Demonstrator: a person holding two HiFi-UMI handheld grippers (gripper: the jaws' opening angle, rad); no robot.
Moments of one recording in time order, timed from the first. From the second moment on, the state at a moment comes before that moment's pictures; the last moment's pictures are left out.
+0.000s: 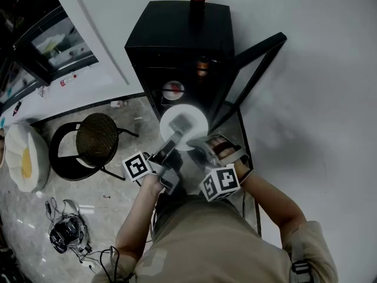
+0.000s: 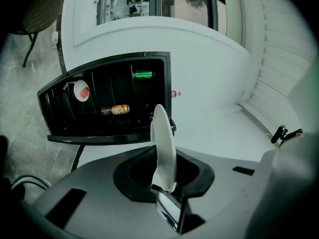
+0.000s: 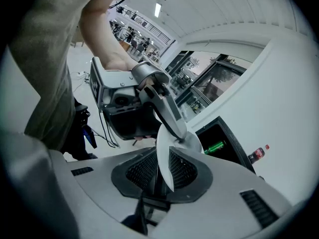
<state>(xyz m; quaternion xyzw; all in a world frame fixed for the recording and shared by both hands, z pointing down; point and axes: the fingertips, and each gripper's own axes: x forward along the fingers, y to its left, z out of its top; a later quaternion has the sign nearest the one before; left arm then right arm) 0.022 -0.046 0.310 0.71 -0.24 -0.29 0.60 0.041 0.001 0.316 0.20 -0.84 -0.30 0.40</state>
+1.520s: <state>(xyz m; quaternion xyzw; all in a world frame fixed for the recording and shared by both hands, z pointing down) 0.038 0.028 0.386 0.69 -0.26 -0.23 0.63 0.055 0.076 0.389 0.15 -0.87 -0.23 0.42</state>
